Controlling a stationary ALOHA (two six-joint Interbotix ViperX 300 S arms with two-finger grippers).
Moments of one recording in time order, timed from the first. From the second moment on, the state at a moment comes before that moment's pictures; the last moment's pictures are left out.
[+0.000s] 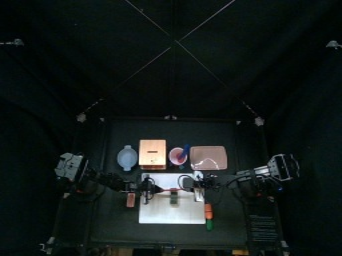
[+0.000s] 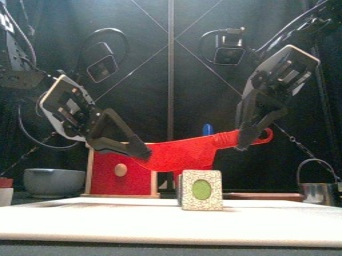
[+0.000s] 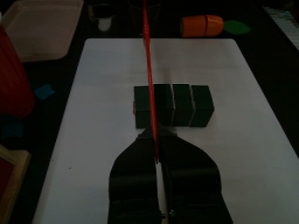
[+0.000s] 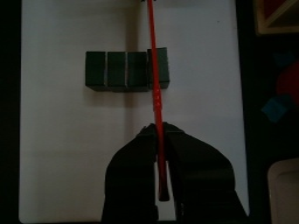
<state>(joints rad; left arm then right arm) -0.19 0.14 0.97 -0.28 -0.73 0.13 0.08 -0.16 0.79 -0.14 0.24 0.22</state>
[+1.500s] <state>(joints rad) -0.16 0.29 0.93 -0.33 -0.75 0.13 0.05 0.00 0.83 -0.07 0.15 0.21</state>
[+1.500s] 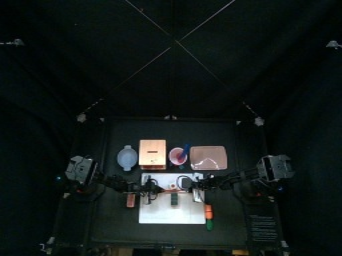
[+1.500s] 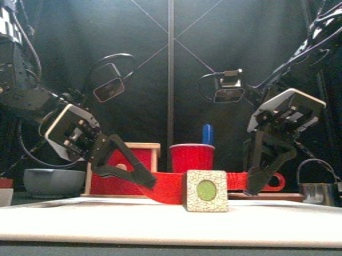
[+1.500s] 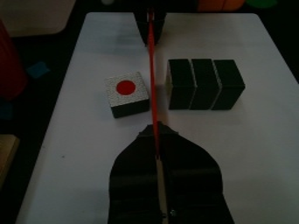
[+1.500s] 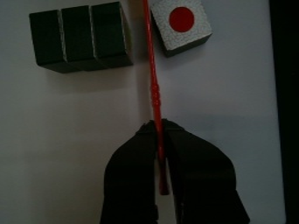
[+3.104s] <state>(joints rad) -0.26 0.15 0.91 -0.33 -0.66 0.21 0.17 -0.13 0.83 0.01 0.19 0.22</state>
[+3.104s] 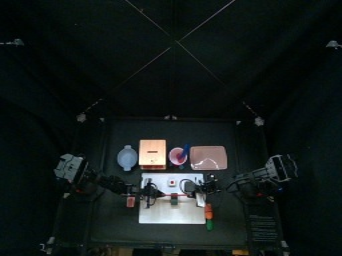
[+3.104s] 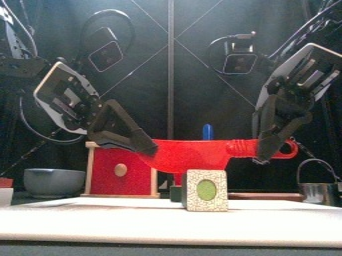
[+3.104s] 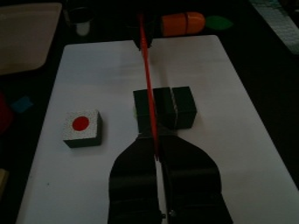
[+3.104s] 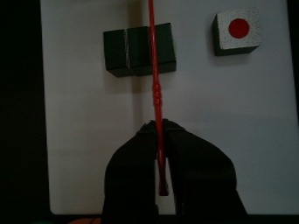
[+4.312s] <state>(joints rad) -0.18 0.31 0.89 -0.42 -0.67 0.21 0.06 0.00 0.83 -0.05 0.16 0.21</state>
